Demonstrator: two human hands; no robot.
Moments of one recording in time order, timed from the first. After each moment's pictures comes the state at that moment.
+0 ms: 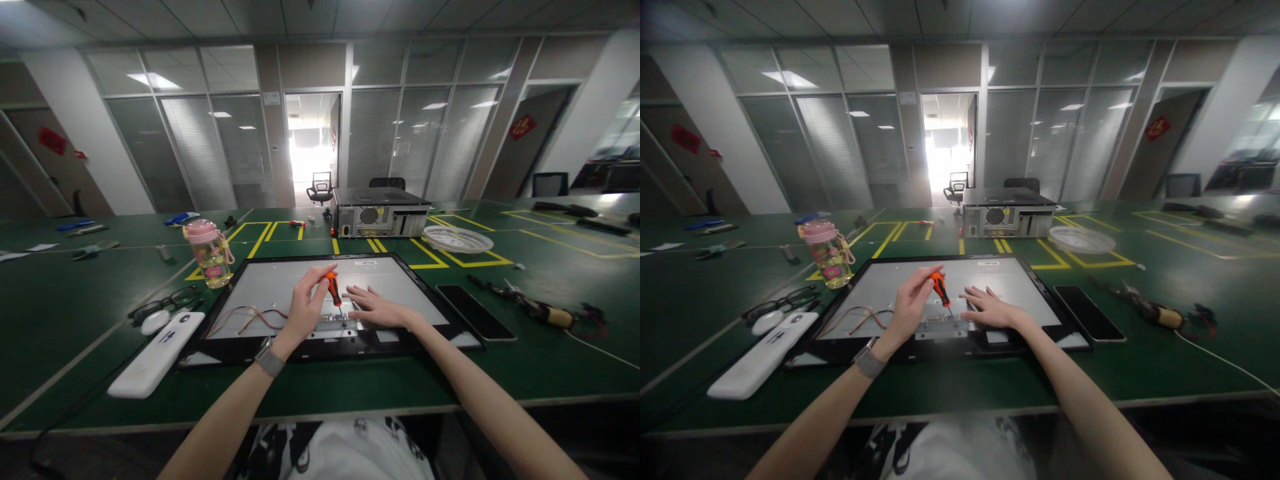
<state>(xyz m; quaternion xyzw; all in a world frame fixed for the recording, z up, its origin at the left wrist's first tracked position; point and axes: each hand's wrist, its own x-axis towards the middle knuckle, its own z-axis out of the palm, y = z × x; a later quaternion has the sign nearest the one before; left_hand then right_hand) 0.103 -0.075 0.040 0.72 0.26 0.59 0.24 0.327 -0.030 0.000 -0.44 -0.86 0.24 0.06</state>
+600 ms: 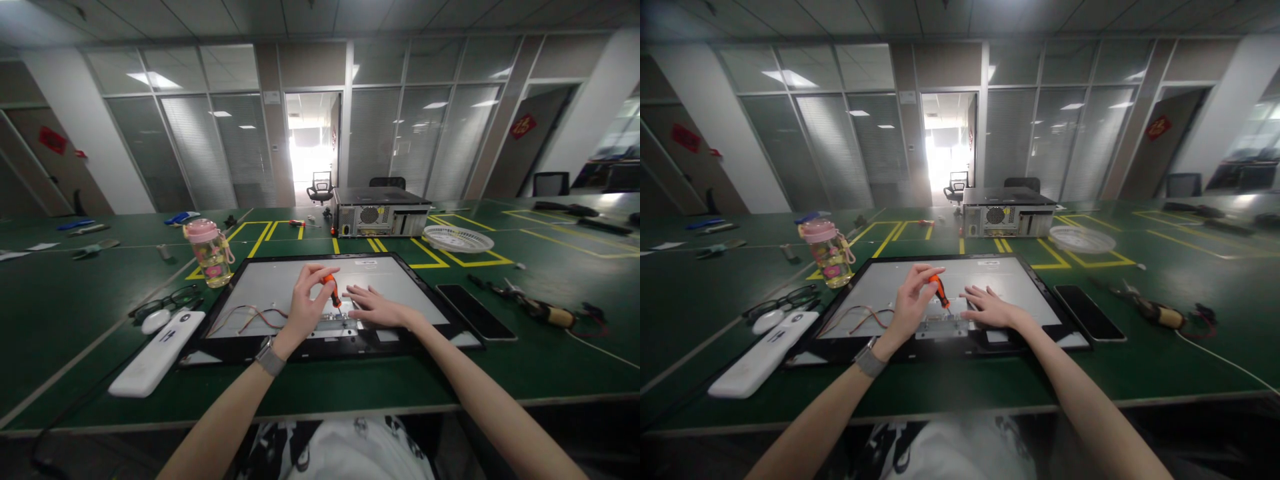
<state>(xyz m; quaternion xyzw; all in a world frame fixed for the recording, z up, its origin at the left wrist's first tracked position) 0.103 -0.074 0.038 0.71 0.28 0.61 0.21 0.324 -0.035 0.007 -0.45 -0.86 0.23 0.05</state>
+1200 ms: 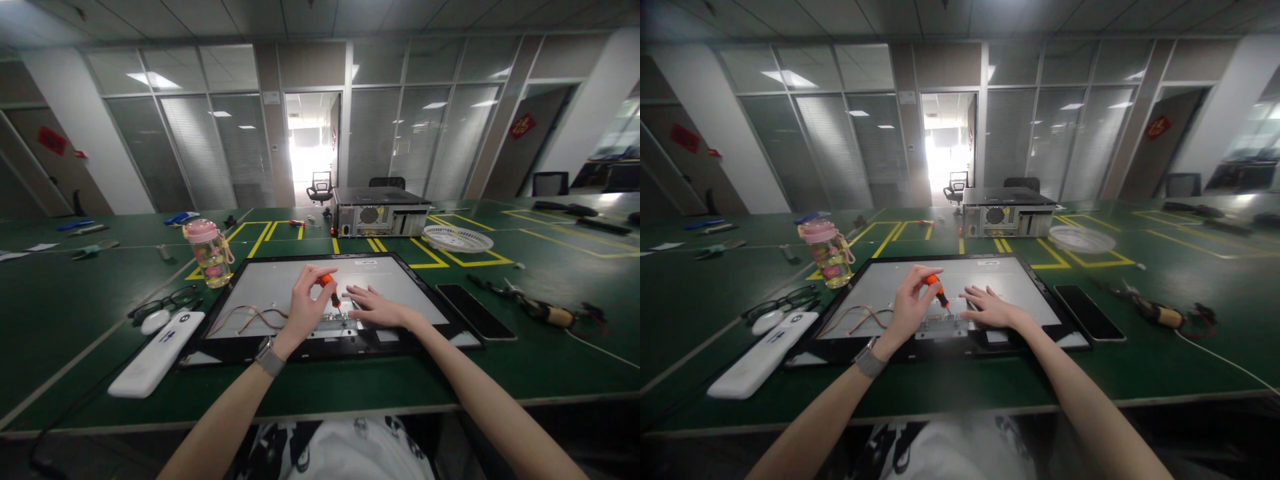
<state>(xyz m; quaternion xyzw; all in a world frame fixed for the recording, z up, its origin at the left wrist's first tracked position) 0.105 -0.074 0.038 0.71 0.28 0.62 0.20 0.324 -0.035 0.006 -0.44 -0.86 0.23 0.05</state>
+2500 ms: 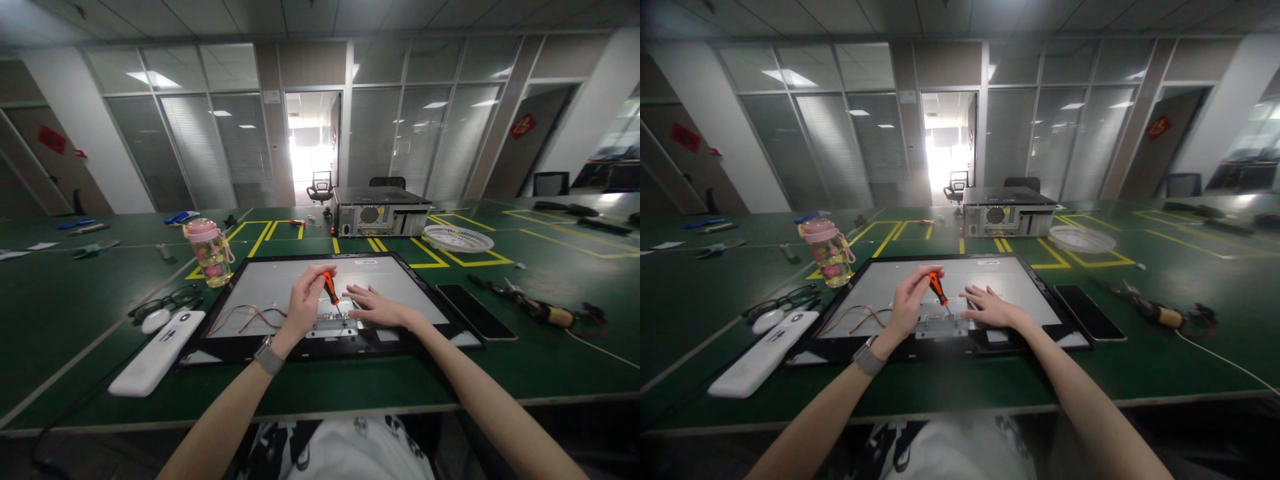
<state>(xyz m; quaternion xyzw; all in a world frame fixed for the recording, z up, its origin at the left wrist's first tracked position) 0.102 -0.075 0.044 0.70 0.27 0.60 0.27 0.325 -0.033 0.004 -0.44 -0.86 0.24 0.06</state>
